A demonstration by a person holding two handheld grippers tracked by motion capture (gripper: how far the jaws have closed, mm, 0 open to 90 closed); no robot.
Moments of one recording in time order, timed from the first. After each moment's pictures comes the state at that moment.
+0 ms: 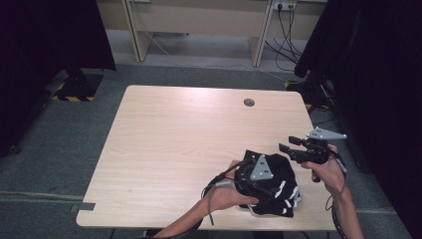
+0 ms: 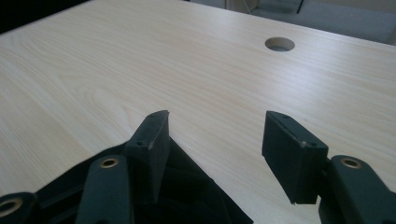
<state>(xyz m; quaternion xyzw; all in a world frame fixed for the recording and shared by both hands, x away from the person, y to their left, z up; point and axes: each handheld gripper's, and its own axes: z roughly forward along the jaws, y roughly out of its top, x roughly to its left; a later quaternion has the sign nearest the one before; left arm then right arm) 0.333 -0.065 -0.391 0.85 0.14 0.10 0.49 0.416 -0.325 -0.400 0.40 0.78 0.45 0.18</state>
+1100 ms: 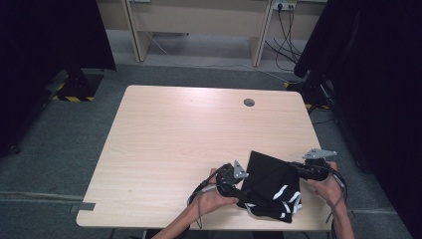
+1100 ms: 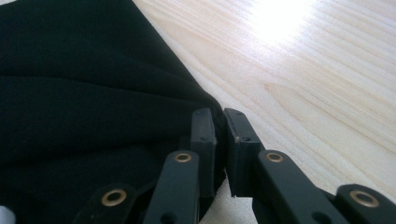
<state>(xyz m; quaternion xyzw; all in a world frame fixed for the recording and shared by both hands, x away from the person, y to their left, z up) 0.354 -0.041 -0.471 0.88 0.27 0.10 0.38 0.398 -0.351 -0.464 0.41 0.84 0.30 0.19</state>
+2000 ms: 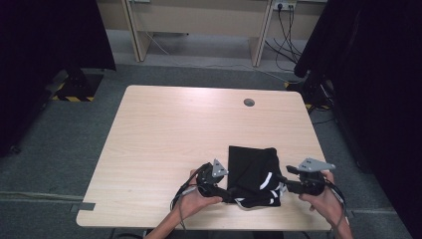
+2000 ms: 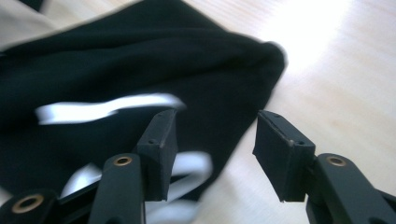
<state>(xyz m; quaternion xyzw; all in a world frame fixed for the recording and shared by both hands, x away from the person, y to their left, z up) 0.347 0.014 -0.470 0.85 0.32 0.11 0.40 0.340 -0.313 -0.440 0.37 0.83 0.37 0.19</state>
